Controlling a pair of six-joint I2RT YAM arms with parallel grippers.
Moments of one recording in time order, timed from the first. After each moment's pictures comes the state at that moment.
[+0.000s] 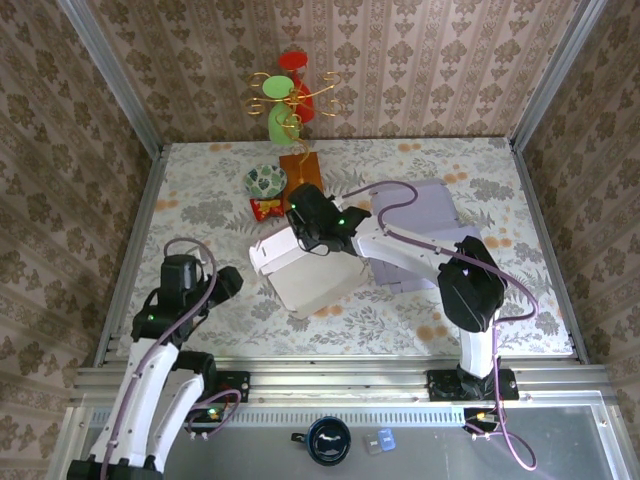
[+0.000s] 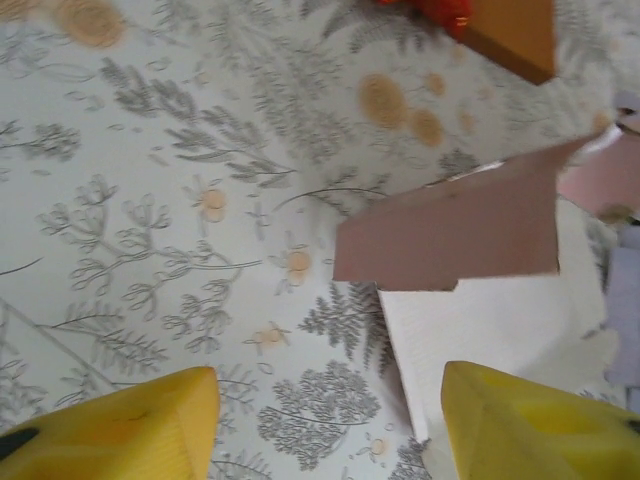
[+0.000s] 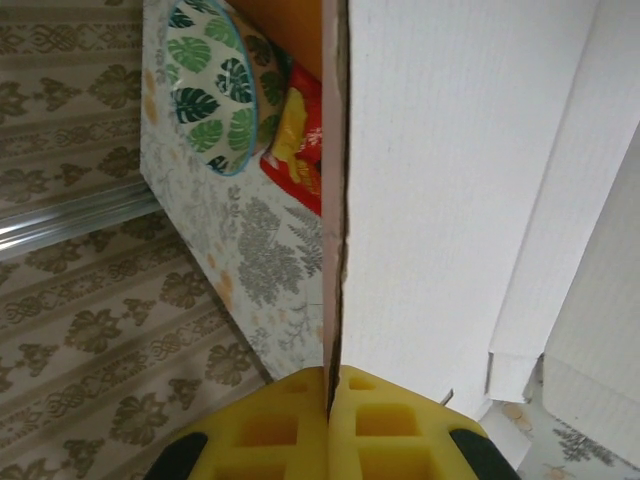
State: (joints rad) left arm -0.16 0.61 0.54 -0.74 0.18 -0.59; right arm 0.84 1.90 1.52 -0.35 0.18 1.77
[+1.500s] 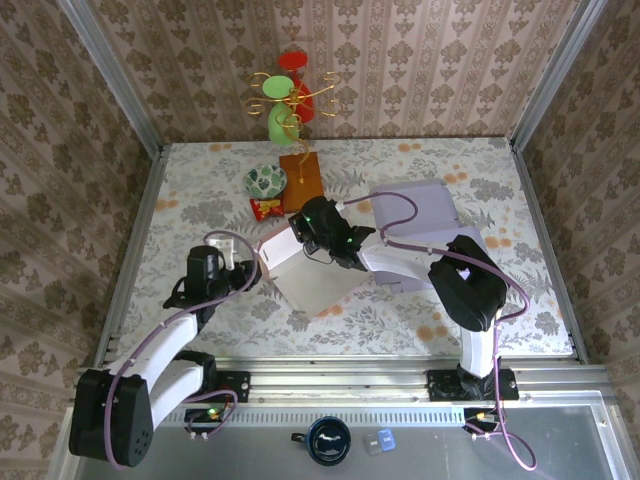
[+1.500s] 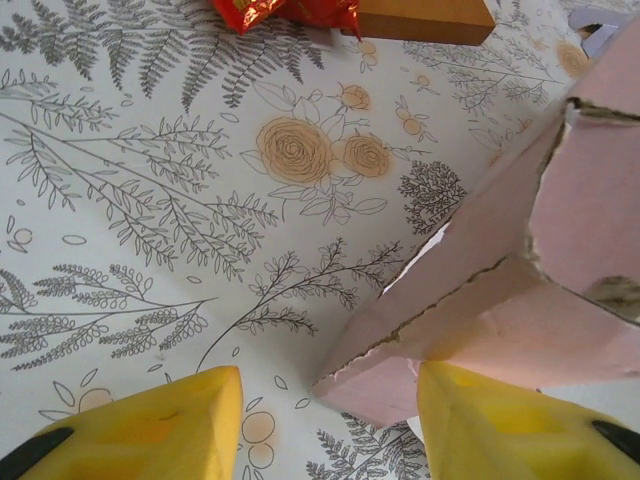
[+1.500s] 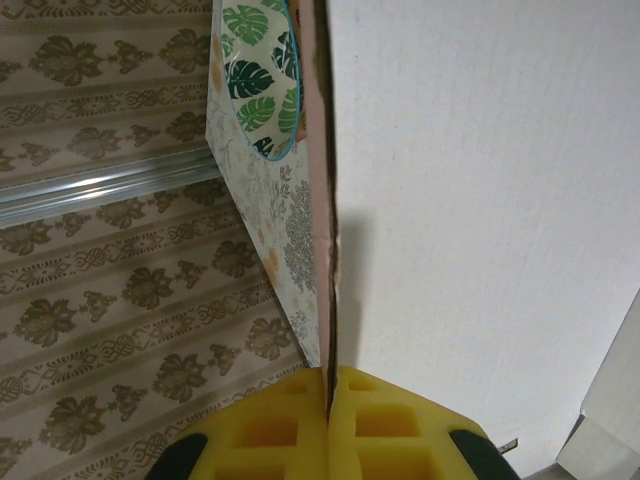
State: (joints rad) left arm -0.25 0.95 0.33 -0.03 0.24 -0.29; right arm 0.81 1.89 1.28 0.10 0.12 1.70
